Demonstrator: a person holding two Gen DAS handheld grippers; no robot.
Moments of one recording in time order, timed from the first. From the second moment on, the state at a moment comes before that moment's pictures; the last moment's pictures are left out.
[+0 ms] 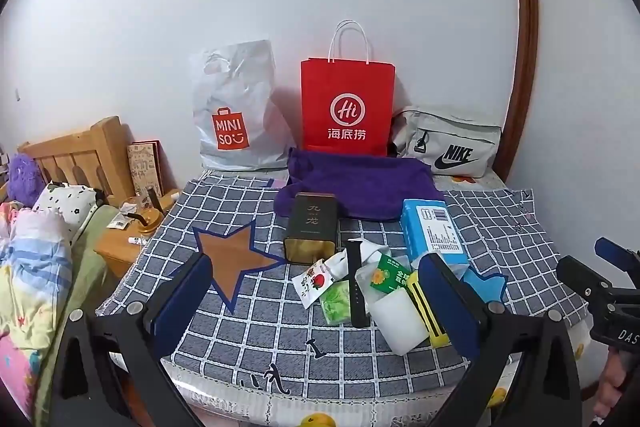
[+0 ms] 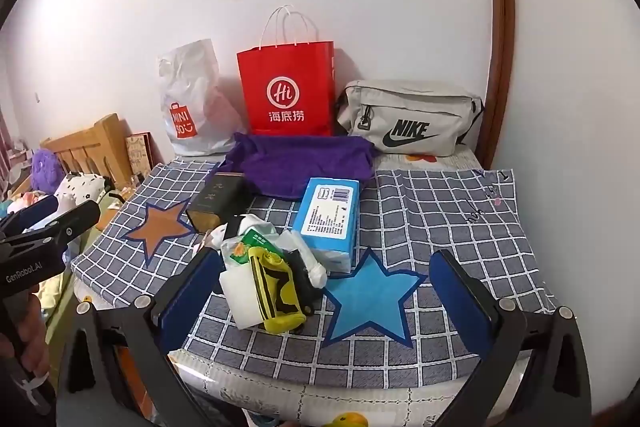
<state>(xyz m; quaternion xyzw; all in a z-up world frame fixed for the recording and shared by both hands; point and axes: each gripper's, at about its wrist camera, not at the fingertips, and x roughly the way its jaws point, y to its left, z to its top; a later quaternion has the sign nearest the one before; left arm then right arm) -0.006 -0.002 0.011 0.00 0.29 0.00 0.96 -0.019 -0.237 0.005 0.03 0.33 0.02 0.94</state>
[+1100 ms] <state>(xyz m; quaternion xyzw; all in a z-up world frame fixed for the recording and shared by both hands) -0.010 0.003 0.009 -0.01 0.29 0.01 0.96 -0.026 -0.235 0.007 0.03 0.32 0.02 0.95</state>
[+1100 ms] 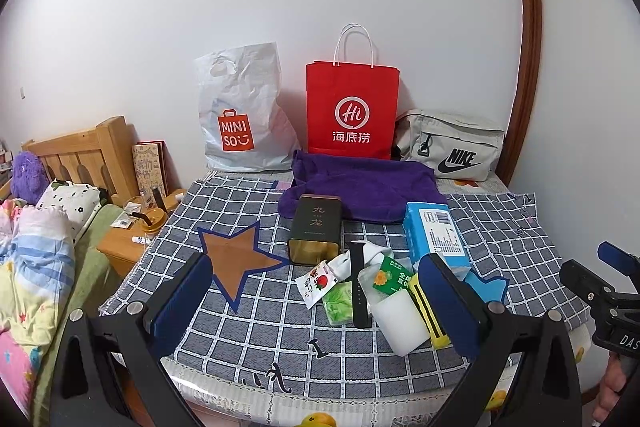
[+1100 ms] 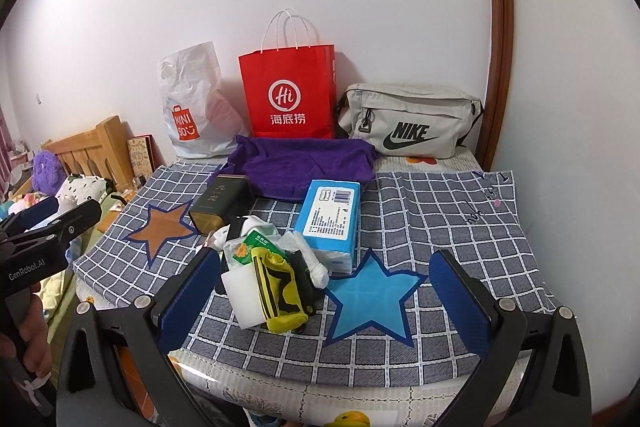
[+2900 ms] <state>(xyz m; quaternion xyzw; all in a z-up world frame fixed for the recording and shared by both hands) 0.028 0.002 -0.025 0.00 0.34 0.01 0.94 -0.005 -0.239 -0.017 0.03 0.33 0.05 0.94</state>
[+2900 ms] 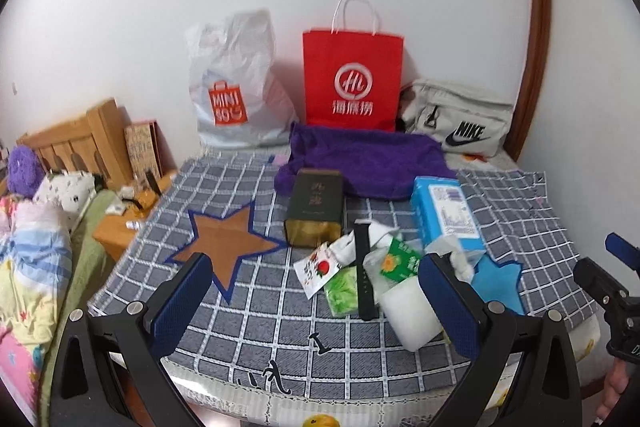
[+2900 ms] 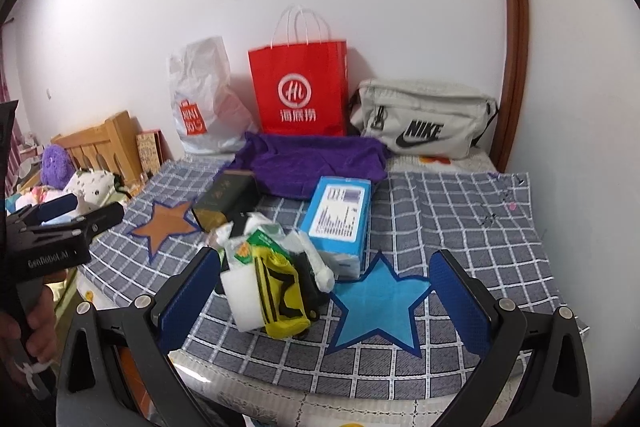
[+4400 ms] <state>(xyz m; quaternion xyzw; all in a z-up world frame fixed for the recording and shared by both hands) 0.134 0.036 -0.164 -0.09 0.45 -0.08 0.88 0.038 -0.232 -0.096 0.04 0.42 0.19 0.89</state>
